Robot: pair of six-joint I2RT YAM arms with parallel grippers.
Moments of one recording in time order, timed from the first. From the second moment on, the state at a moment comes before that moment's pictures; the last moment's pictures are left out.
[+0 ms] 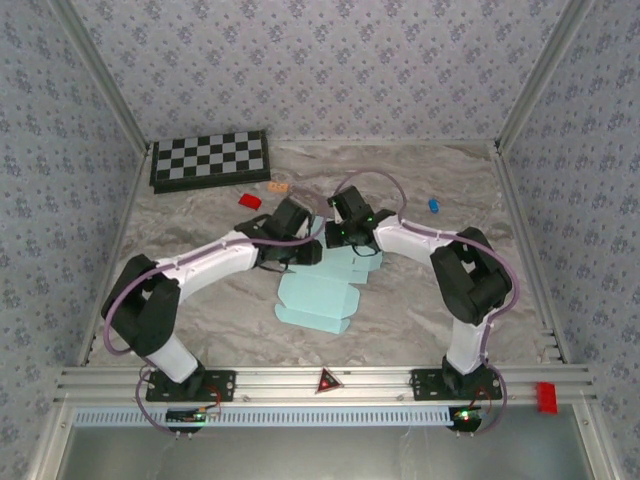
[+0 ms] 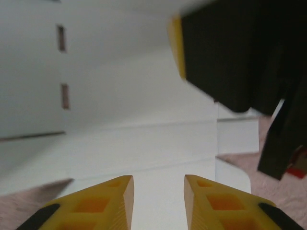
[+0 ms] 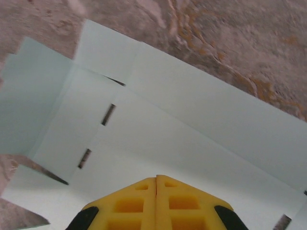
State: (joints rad) left arm -0.72 1.61 1.11 -0.46 0.10 -0.56; right arm 0.62 1.84 1.19 -0.27 -0.05 0.38
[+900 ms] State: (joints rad) left arm -0.51 2.07 1.57 -0.56 0.05 -0.41; right arm 0.63 1.88 1.10 -0.22 -0.05 0.46
